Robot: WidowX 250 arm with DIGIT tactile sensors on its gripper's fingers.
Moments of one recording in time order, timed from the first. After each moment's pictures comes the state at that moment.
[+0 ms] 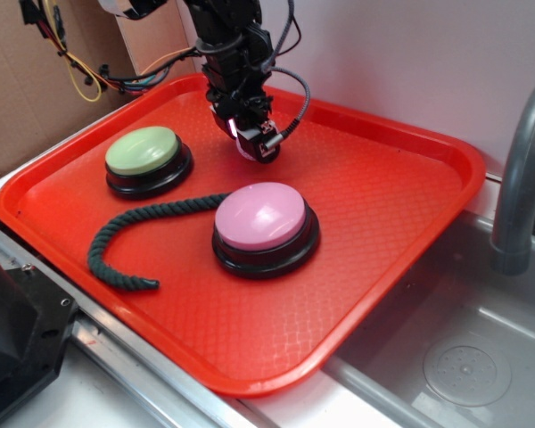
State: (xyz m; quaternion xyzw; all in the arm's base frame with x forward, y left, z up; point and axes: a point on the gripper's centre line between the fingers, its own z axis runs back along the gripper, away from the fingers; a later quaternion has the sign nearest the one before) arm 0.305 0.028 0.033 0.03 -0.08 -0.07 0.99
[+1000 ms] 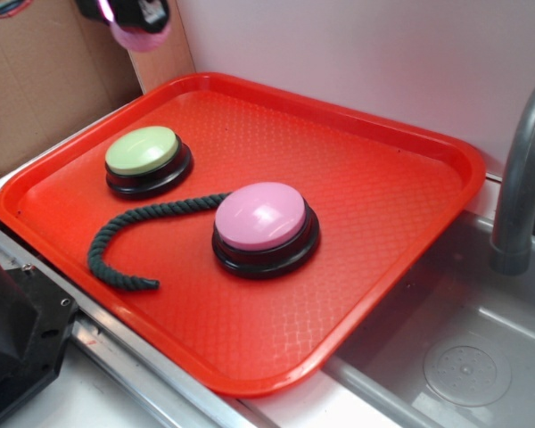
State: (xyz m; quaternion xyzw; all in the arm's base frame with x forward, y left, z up) arm 0.199 -0.008 0.196 -0.03 -0.05 0.05 1.00
